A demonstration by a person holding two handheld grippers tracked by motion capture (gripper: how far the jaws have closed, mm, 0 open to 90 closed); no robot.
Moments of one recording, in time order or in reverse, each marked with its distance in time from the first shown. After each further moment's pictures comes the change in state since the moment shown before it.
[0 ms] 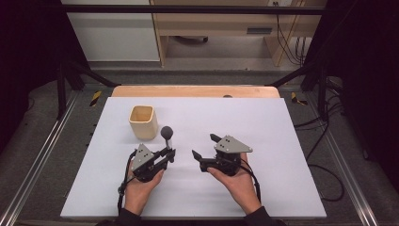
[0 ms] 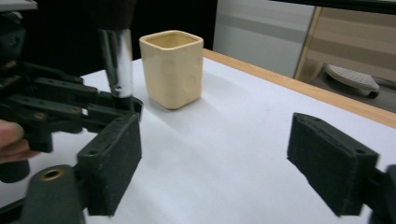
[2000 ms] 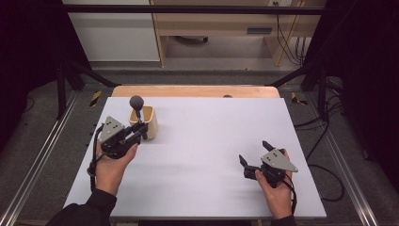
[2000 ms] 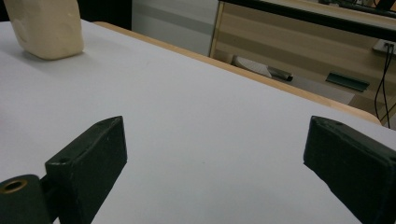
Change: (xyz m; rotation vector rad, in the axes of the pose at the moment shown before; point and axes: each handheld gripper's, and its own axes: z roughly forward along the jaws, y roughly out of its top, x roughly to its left) left arm 0.051 0.089 -0.046 0.016 0.189 -0.011; right arm -0.073 -0.069 -0.080 0.004 -0.318 -0.061
